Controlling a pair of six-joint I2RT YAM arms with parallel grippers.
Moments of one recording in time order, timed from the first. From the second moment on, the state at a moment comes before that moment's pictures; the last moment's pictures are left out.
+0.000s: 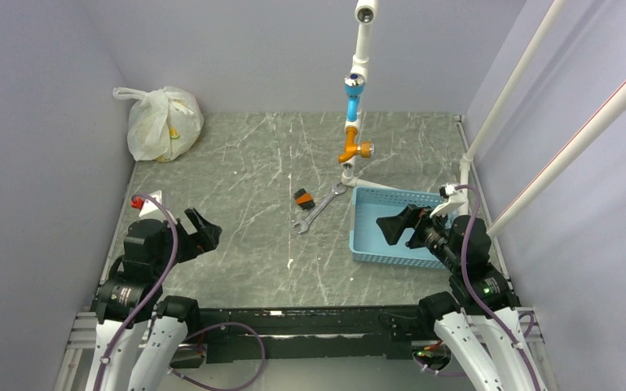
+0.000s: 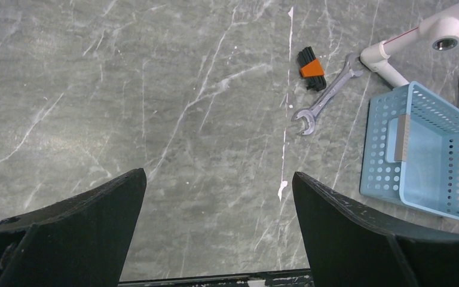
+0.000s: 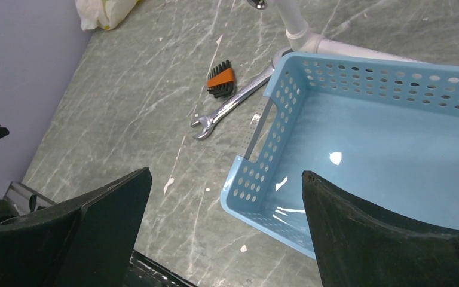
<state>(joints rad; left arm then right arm) -0.16 0.40 0.74 -0.85 0.02 -0.55 0.29 0.40 0.64 -0.52 -0.20 0.45</state>
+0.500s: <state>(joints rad) -0.15 0.75 0.72 -0.39 -0.22 -0.54 0.29 0.36 0.58 -0.45 -0.21 0.44</state>
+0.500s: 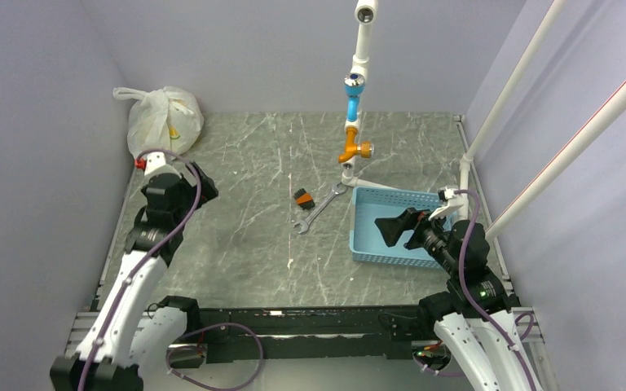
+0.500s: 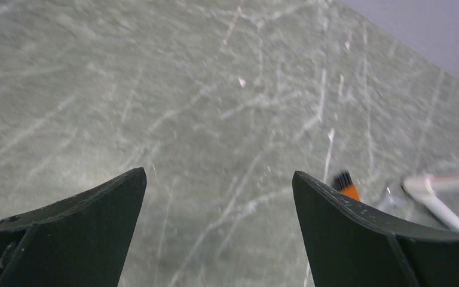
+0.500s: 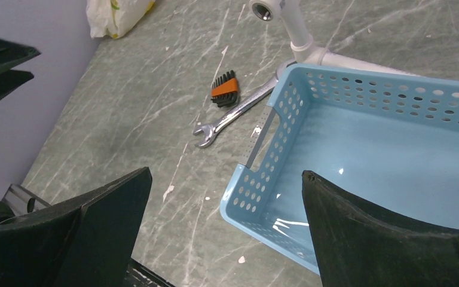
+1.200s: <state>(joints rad) 0.35 1.72 1.09 0.22 0.00 -0.51 0.29 0.35 0.59 -0.45 -0.21 0.44</state>
